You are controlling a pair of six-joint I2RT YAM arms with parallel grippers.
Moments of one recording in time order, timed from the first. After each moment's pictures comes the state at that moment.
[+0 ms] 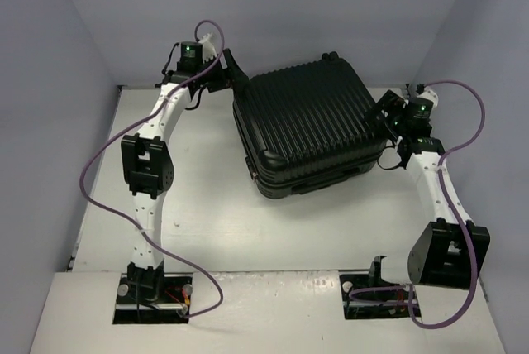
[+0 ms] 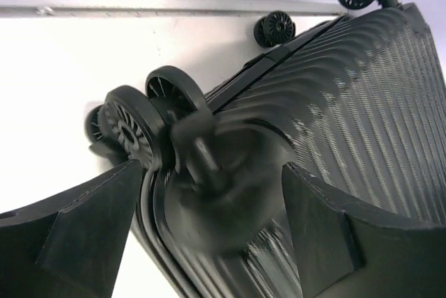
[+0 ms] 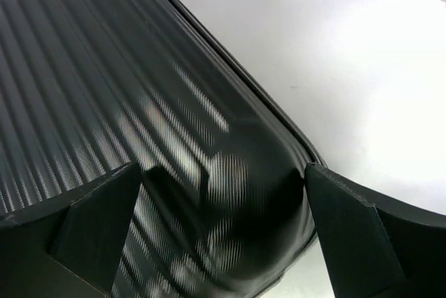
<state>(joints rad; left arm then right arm) -0.21 2.24 2.21 -0.46 0.48 -0.52 -0.10 1.29 1.02 -0.23 0.00 0.53</state>
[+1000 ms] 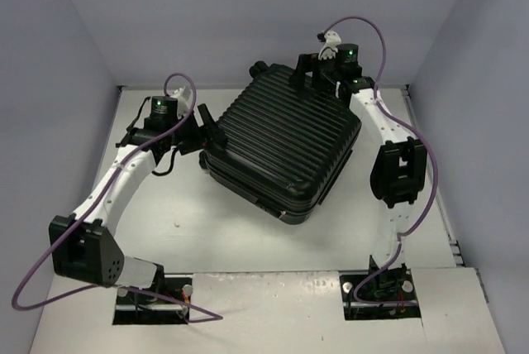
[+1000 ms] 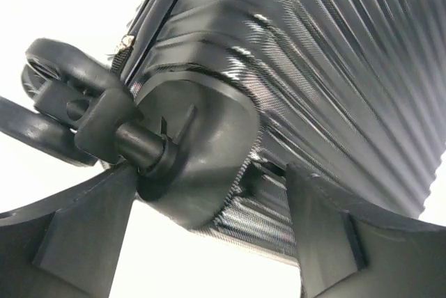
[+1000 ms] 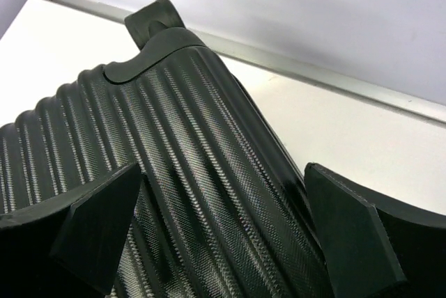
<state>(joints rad) -0.24 1.39 1.20 -0.49 0.34 -0.63 0.20 2.08 1.88 -0.19 -0.39 0.13</state>
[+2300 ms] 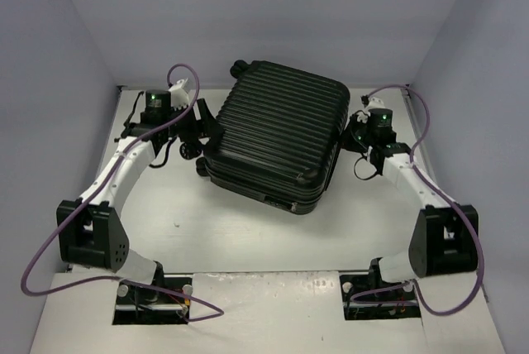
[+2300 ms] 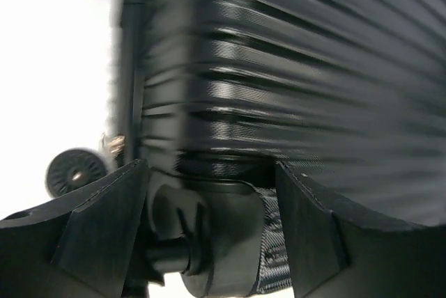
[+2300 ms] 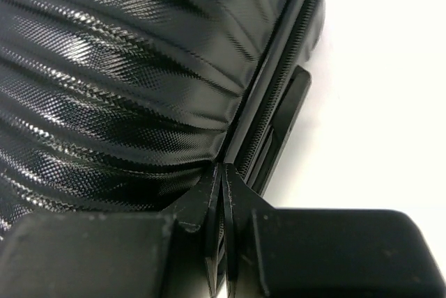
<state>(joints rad) -0.17 1.50 1.28 -0.43 0.48 -0.38 0.10 1.36 0.89 -0.13 -0.19 0.35</state>
